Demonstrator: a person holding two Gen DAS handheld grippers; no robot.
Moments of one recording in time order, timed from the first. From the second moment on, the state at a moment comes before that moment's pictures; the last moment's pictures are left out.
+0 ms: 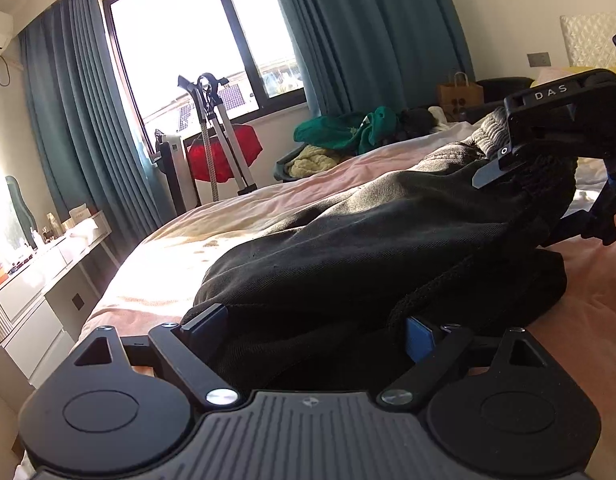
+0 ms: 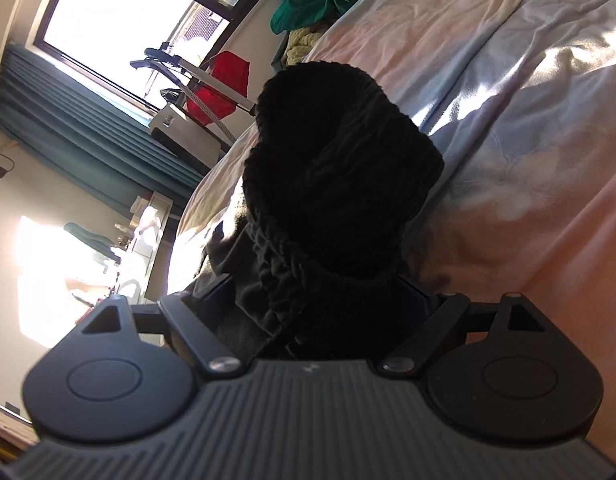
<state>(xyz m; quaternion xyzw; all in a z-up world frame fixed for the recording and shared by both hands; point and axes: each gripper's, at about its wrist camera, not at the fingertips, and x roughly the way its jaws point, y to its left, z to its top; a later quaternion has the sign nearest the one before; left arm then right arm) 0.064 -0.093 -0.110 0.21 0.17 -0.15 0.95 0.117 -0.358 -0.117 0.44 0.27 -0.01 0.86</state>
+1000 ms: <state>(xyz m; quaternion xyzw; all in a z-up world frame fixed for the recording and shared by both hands) 0.082 -0.057 -0.110 0.13 0.19 -0.08 0.97 0.131 -0.376 -0.064 0.42 0.09 0.05 0.90</state>
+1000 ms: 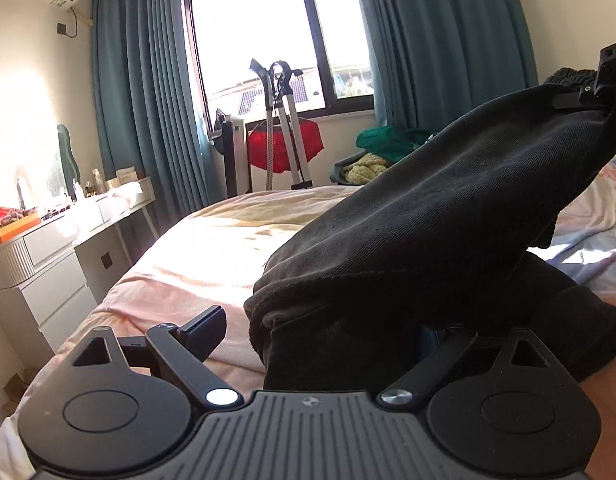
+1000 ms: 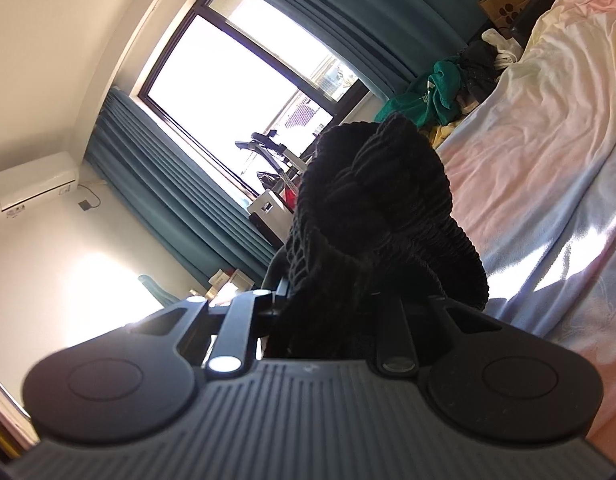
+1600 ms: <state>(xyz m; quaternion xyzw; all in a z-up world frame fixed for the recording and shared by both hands) 0.095 0.018 -0.096 -0.04 0.26 -0.07 0.96 0.125 -0.371 -0.122 0.41 0.27 -0.04 0.87</state>
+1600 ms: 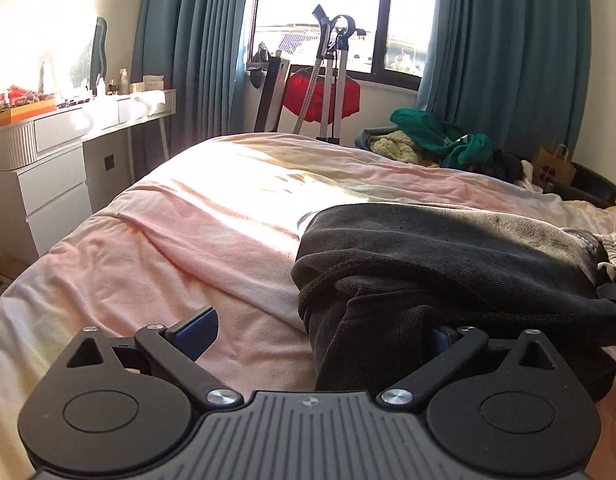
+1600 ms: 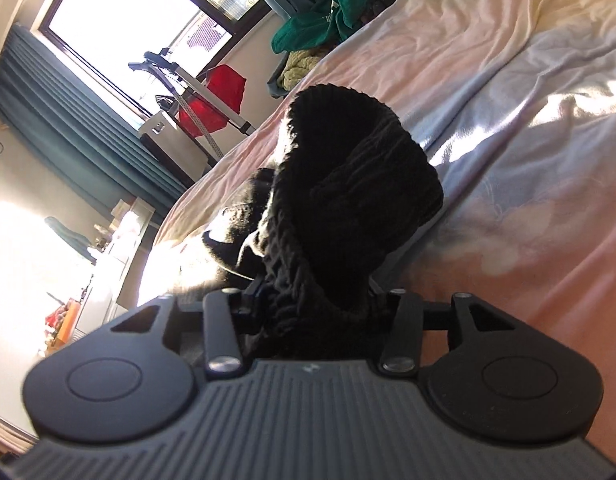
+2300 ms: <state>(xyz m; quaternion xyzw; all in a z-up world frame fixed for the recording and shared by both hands) 0.109 0.059 -0.077 -0.26 0.30 -0.18 0.90 0.131 -0.339 -0.136 0.45 0.26 0.02 0.86</state>
